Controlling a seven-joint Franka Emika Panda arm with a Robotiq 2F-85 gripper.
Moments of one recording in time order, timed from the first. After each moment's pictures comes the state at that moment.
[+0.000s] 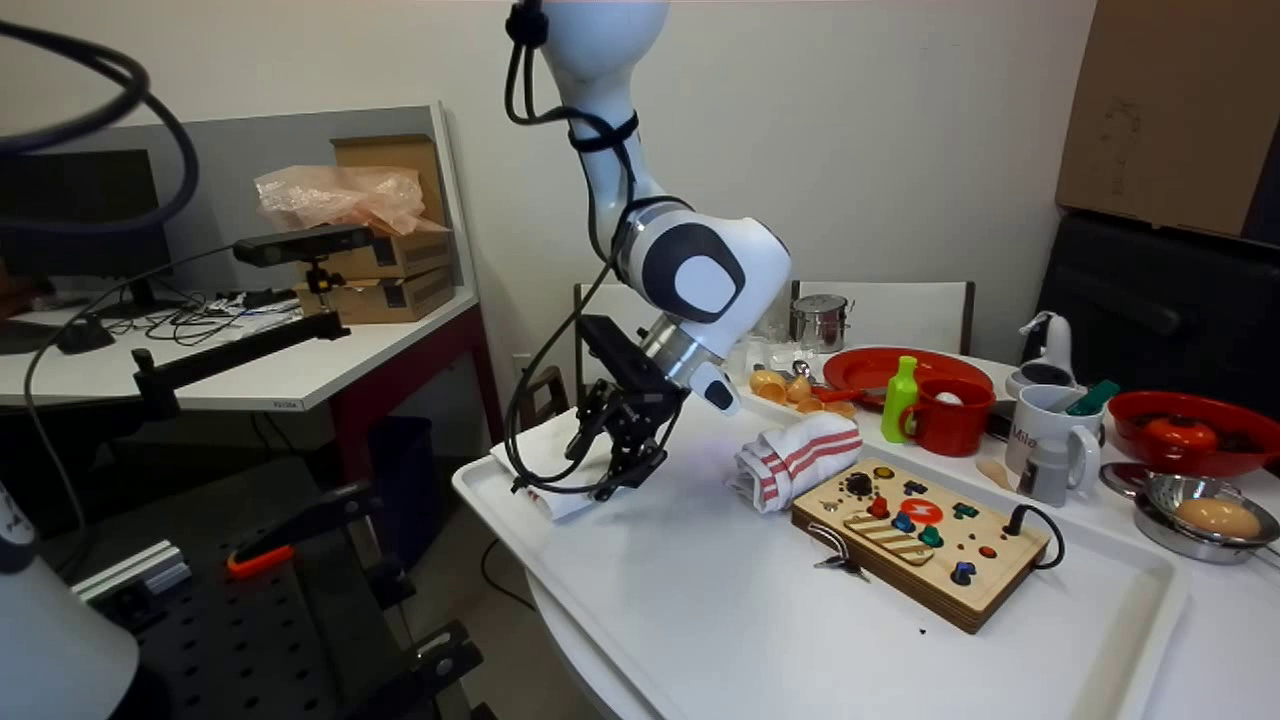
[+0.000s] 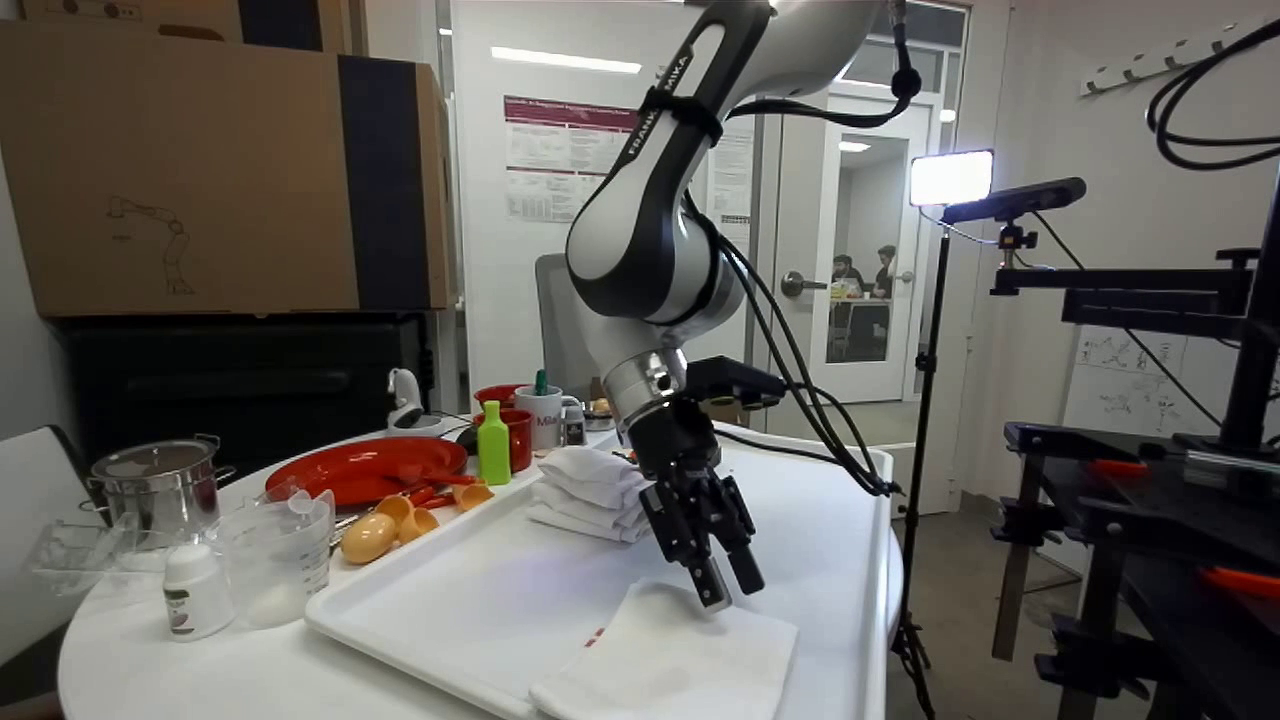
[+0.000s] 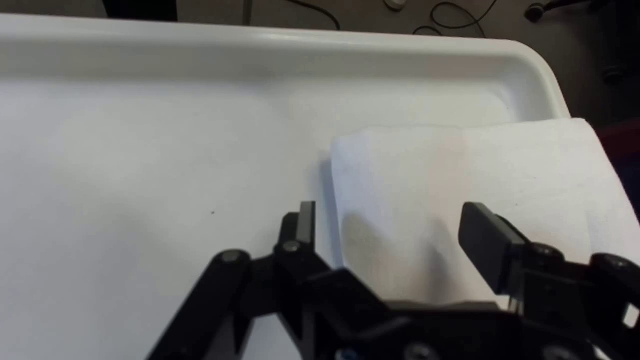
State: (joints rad) arm -0.09 0.88 0.13 -1.87 0.29 2.12 -0.11
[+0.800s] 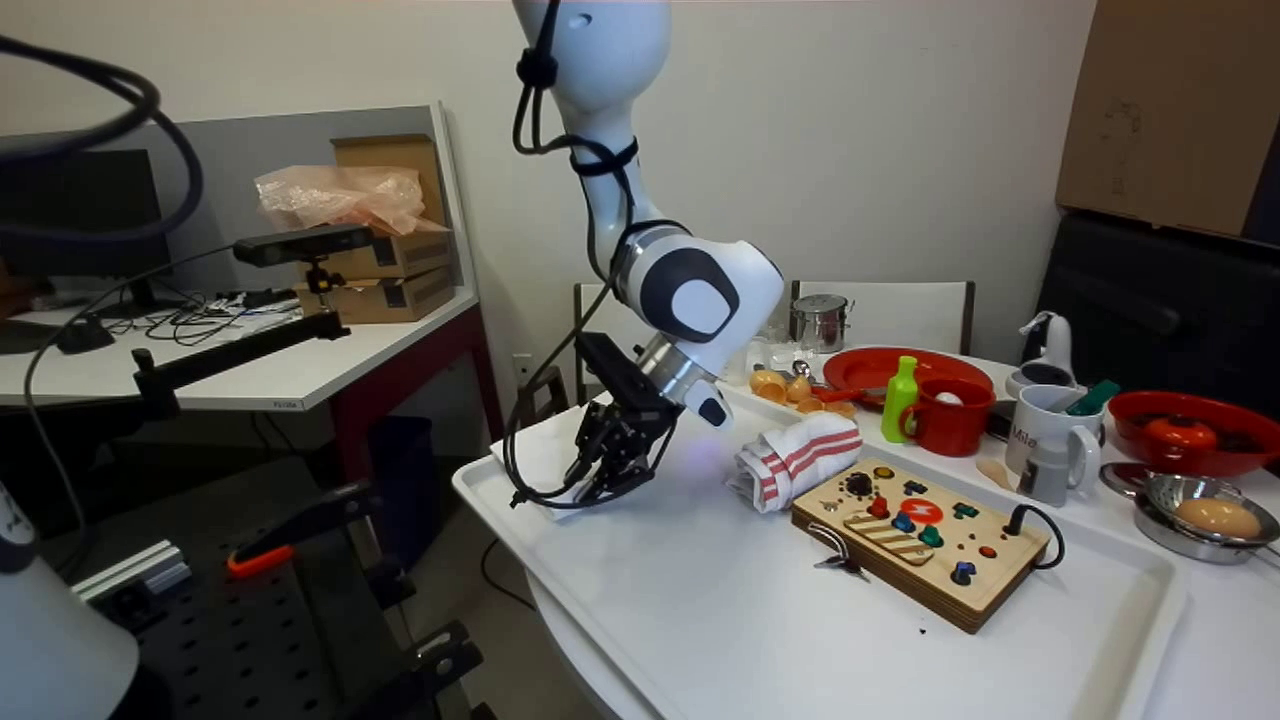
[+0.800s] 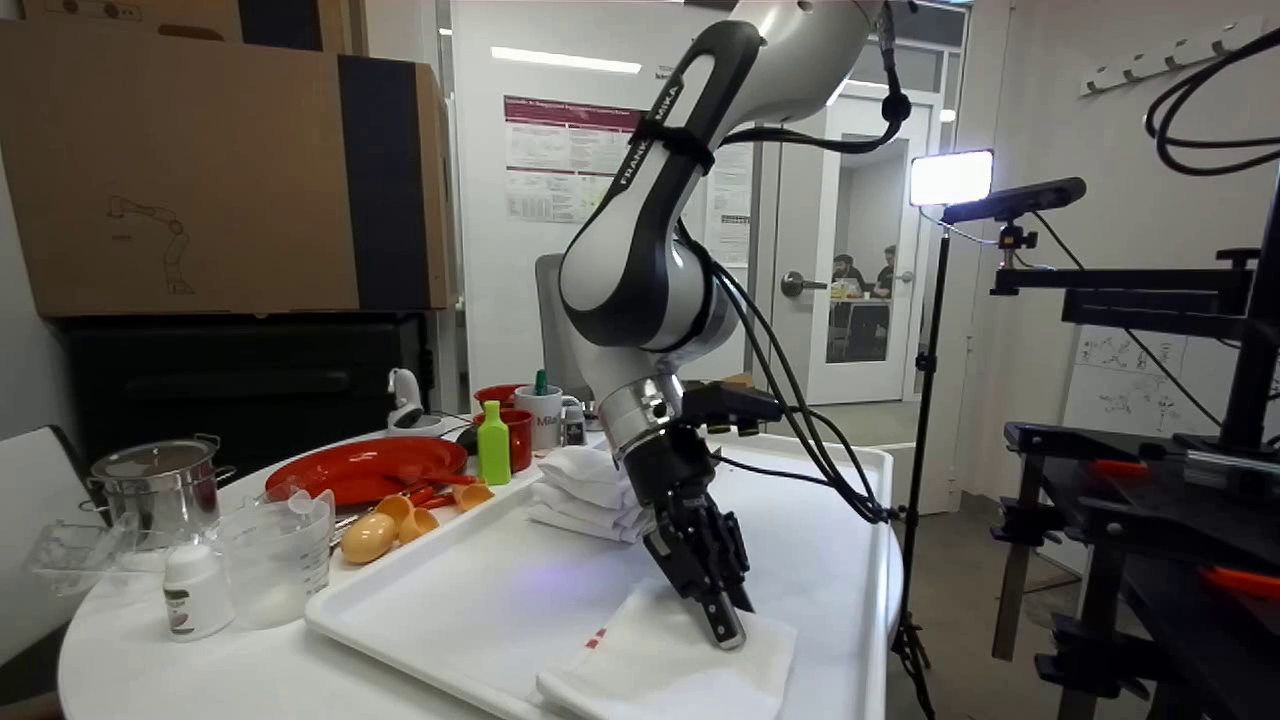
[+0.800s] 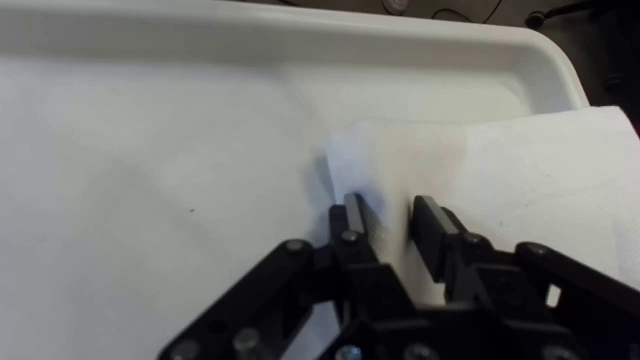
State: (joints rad) arm -0.08 0.94 0.13 -1.82 0.29 2.12 -0.11
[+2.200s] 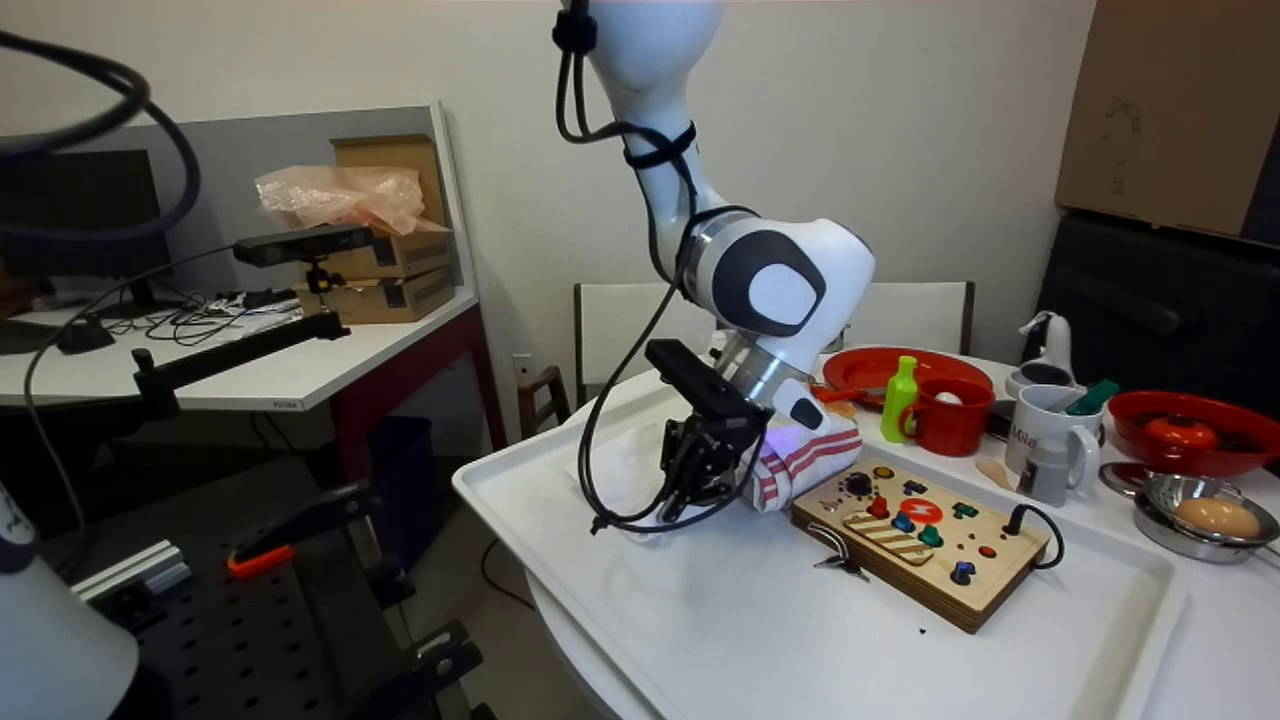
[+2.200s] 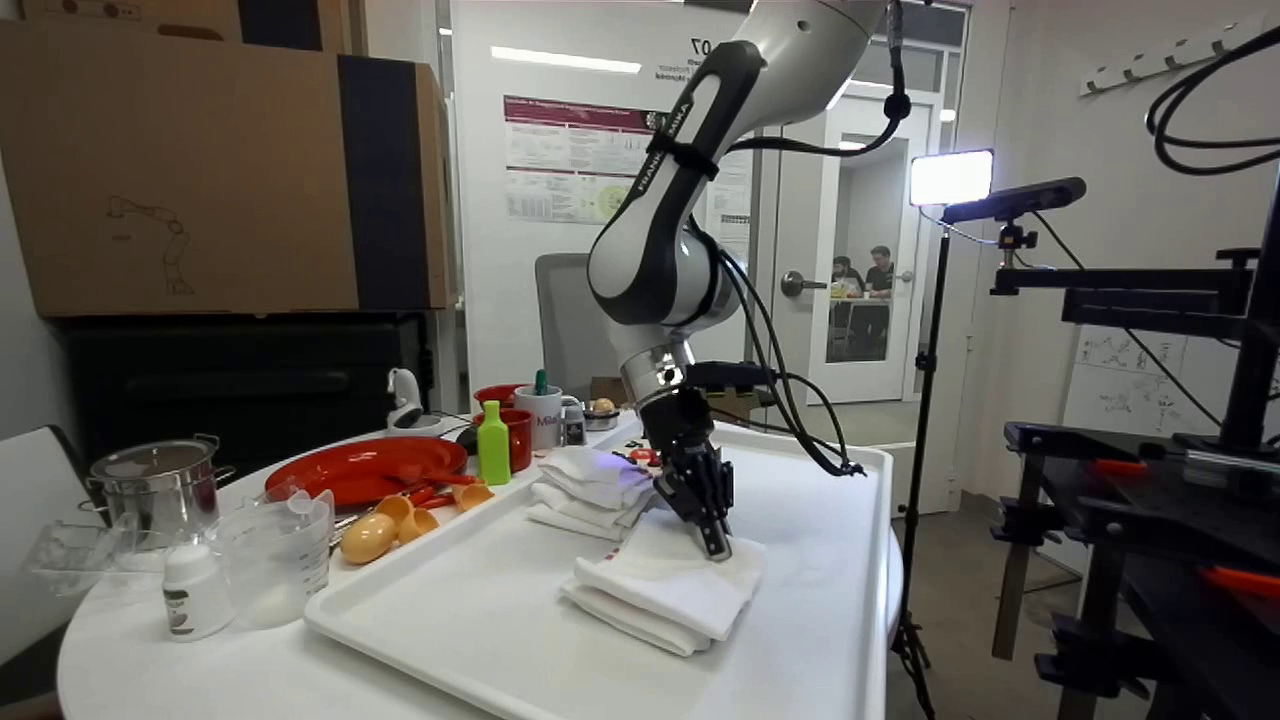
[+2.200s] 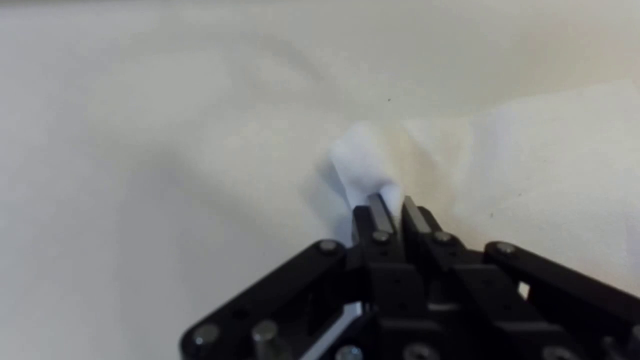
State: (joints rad) arm -0.11 0.92 0.00 -1.77 0.25 2.15 -0.10
